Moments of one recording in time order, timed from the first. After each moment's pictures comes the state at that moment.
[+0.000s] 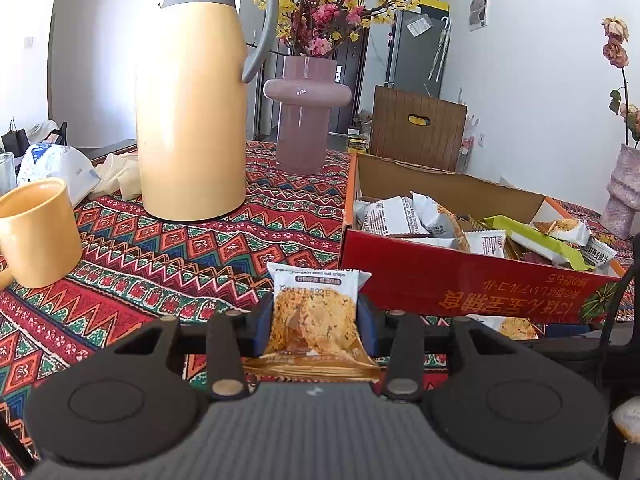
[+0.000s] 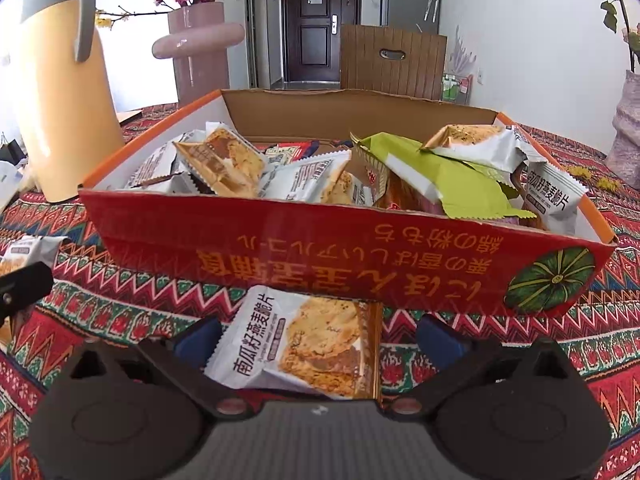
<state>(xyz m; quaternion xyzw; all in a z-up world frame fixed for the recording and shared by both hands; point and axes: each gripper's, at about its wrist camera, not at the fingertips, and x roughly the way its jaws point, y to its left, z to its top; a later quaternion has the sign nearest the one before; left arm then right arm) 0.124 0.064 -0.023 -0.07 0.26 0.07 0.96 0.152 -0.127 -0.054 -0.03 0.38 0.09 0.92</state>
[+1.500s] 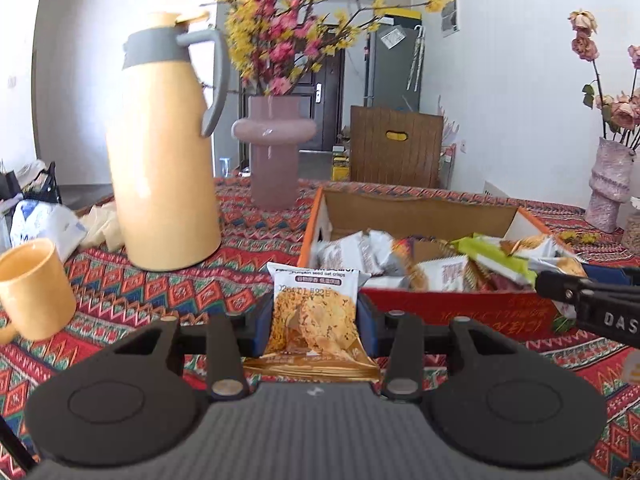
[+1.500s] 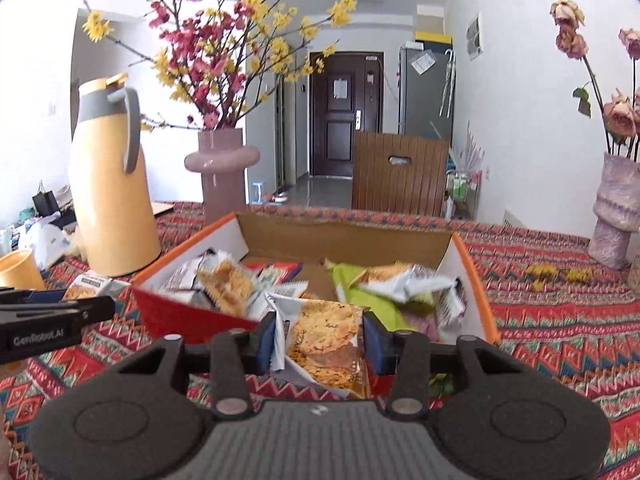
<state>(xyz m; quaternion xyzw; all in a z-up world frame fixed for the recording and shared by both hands) 0.127 0.029 0.014 -0.02 0.23 0.05 0.97 0.106 -0.196 0.023 -0.03 0.23 0.13 0.96</state>
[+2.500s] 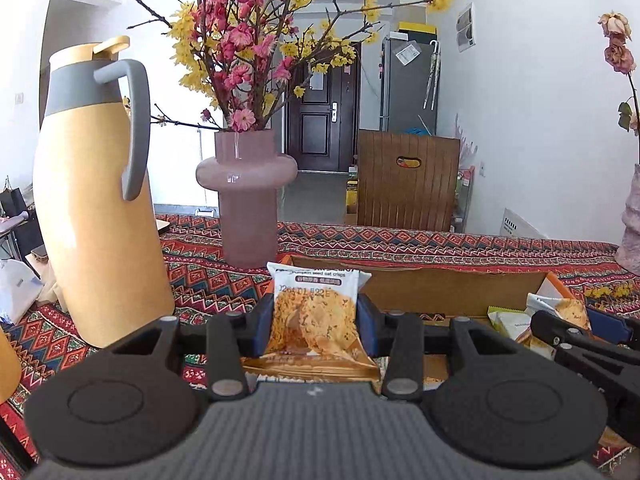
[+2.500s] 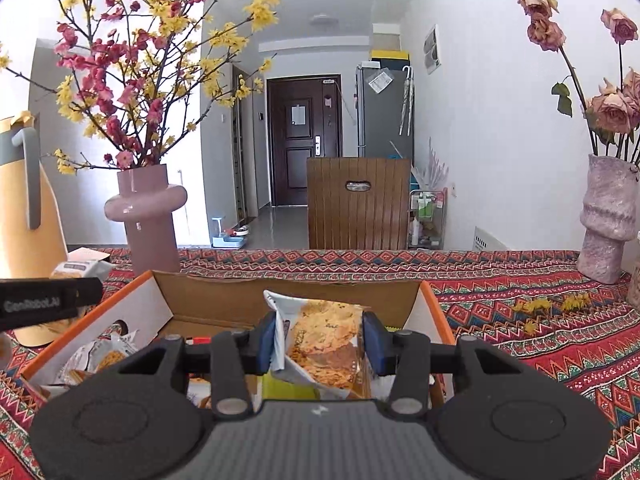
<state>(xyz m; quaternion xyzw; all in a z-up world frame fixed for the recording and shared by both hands) 0.244 -0.011 0.022 -0.02 0.20 0.09 0.97 0.211 -0.210 0.009 0.00 0.19 0.08 0.98</state>
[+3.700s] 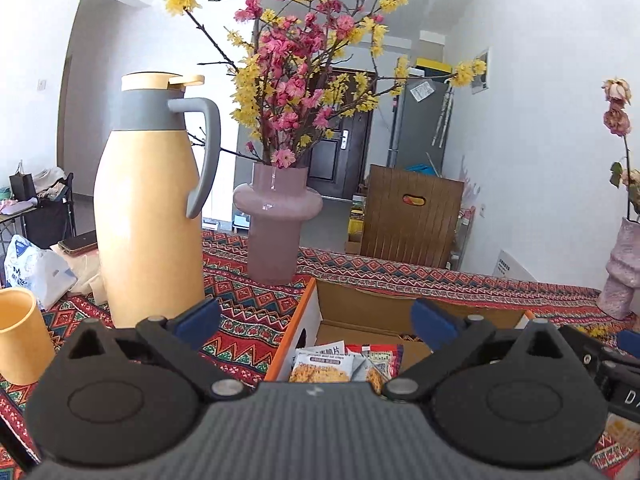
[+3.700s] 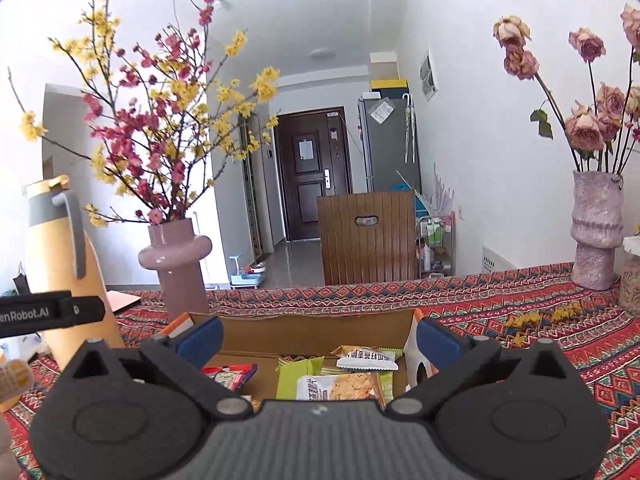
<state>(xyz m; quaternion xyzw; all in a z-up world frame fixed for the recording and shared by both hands) 0.173 0.015 0.061 -0.07 0.16 0.09 0.98 0.144 -0.234 0.049 0.04 0.14 0.10 0.98</state>
